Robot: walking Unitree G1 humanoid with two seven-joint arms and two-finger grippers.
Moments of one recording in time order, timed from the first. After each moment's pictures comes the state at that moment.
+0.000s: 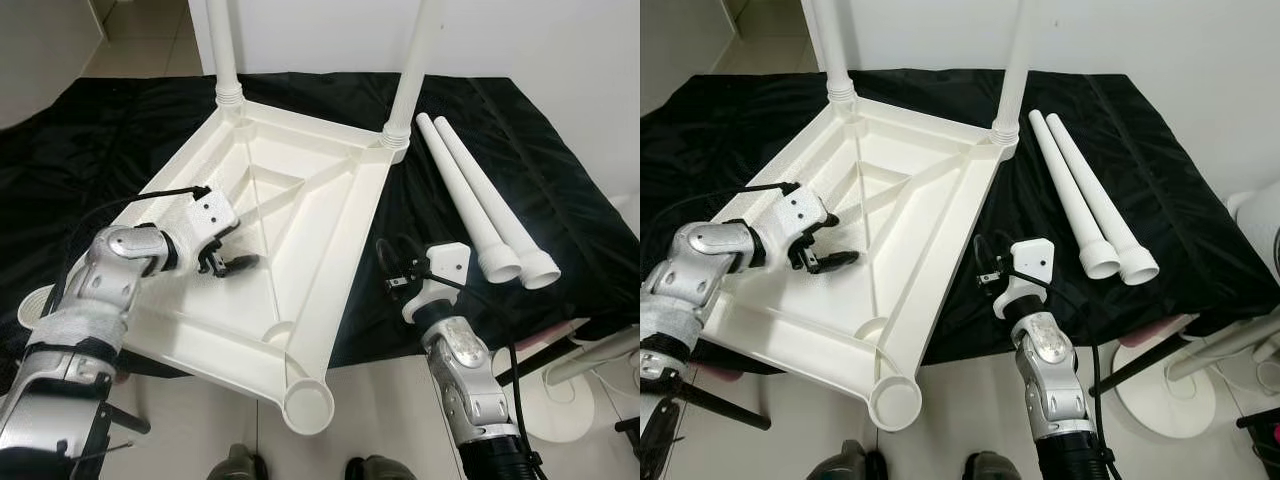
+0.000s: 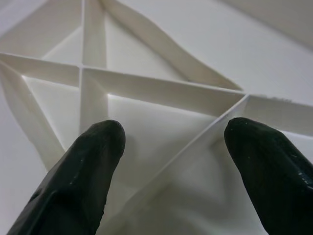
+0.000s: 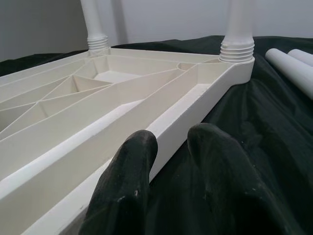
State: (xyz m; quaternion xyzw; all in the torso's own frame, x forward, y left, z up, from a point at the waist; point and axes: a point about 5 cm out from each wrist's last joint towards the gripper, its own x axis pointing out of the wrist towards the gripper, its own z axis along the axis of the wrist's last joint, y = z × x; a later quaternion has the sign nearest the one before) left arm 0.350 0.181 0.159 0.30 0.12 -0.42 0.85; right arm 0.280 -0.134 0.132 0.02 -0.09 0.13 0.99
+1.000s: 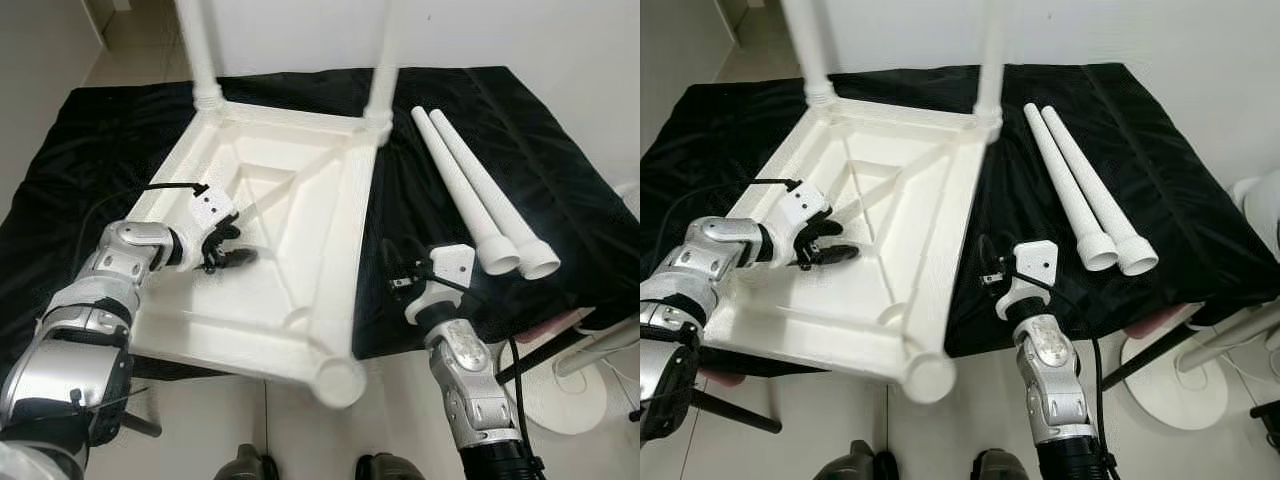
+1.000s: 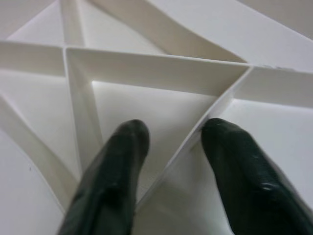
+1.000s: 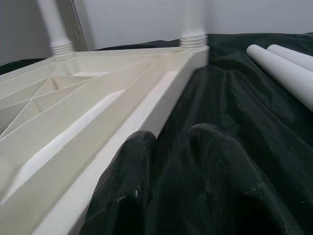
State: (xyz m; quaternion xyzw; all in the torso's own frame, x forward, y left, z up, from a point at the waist) left arm 0.373 0.186 0.153 0.22 0.18 -0.41 0.87; right arm 0.277 -0.136 0.133 0.02 -0.10 0.12 0.99
